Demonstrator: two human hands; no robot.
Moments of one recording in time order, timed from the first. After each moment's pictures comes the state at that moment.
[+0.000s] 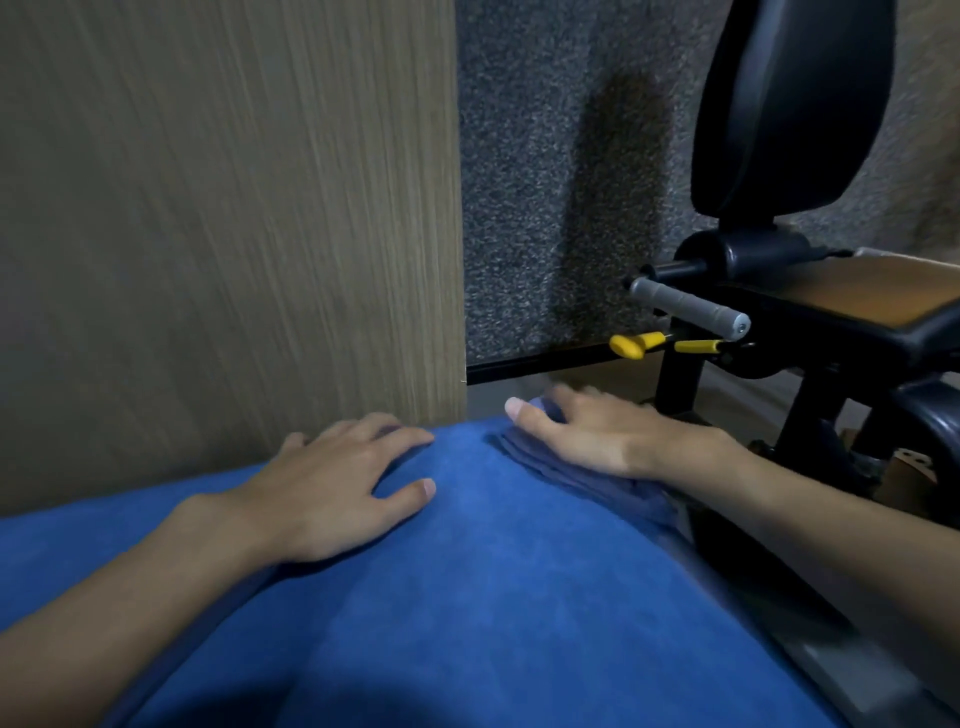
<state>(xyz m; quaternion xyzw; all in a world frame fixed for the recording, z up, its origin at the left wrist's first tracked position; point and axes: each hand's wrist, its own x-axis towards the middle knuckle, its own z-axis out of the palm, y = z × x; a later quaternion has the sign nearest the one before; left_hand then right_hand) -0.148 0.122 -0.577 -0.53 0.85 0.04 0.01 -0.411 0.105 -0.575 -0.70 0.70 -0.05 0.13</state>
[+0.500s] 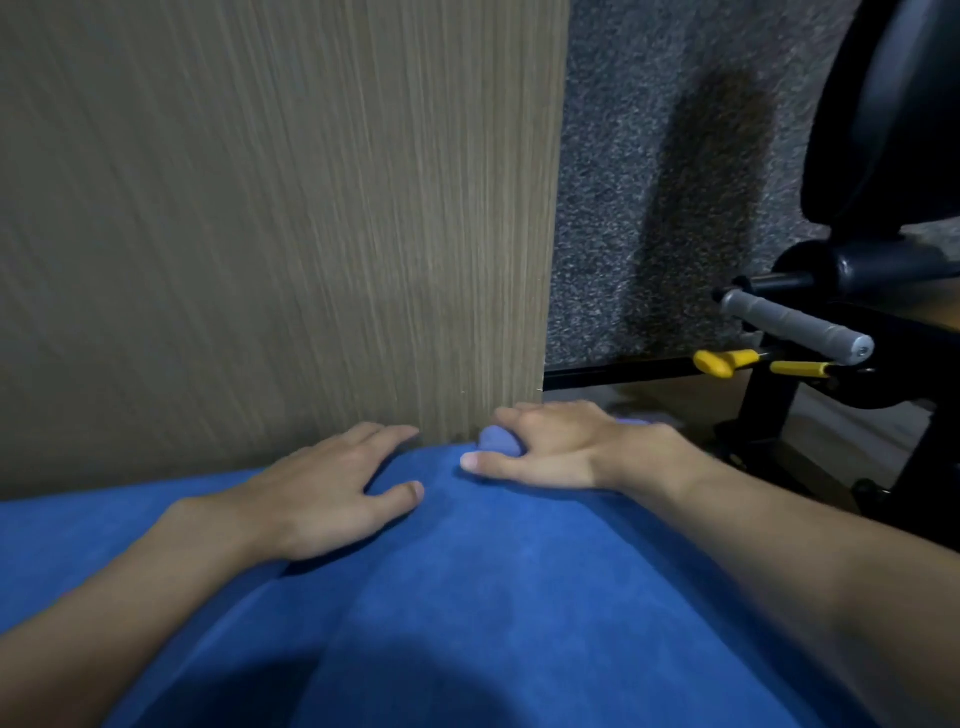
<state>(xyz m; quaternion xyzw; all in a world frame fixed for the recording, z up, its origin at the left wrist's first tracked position) -0.085 0.128 -0.573 -0.60 0.79 0.10 -0.01 -0.324 0.069 -0.579 -0.85 0.52 -0.01 0.08</state>
